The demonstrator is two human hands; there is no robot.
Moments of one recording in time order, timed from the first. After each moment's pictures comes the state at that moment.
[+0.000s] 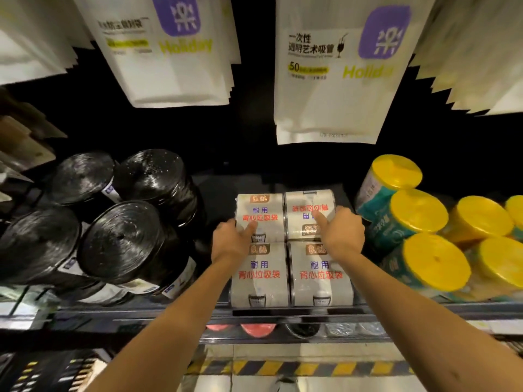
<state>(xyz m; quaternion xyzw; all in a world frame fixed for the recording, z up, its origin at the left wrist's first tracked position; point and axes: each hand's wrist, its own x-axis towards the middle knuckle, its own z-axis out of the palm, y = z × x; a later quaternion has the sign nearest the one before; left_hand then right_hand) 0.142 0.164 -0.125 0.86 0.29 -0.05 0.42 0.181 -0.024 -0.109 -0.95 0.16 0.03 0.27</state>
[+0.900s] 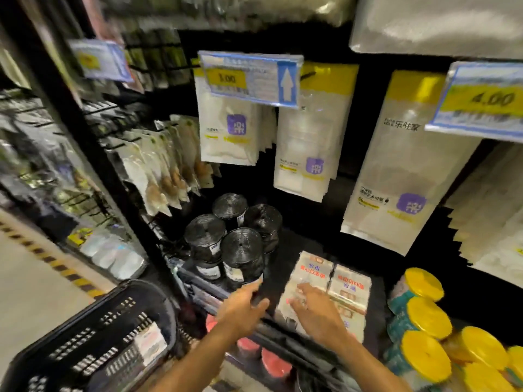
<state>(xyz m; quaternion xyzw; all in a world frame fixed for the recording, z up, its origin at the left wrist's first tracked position) -0.043 0.168 0.012 0.88 0.30 -0.05 0.35 0.061 0.015 0.020 -0.90 -0.28 0.23 0.25</state>
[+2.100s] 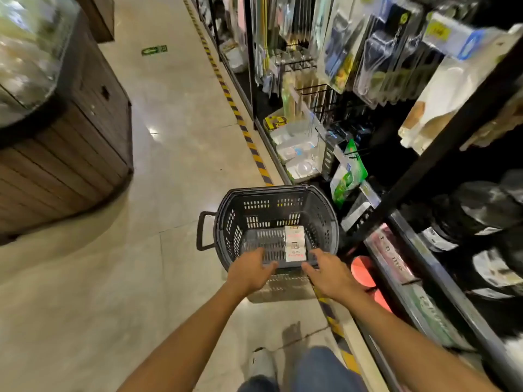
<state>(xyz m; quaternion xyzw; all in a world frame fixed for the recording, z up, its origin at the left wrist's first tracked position) -0.413 0.325 -0.043 0.72 0.61 -0.04 0.34 -0.230 0.280 -0.025 -0.74 -0.59 0.32 0.03</state>
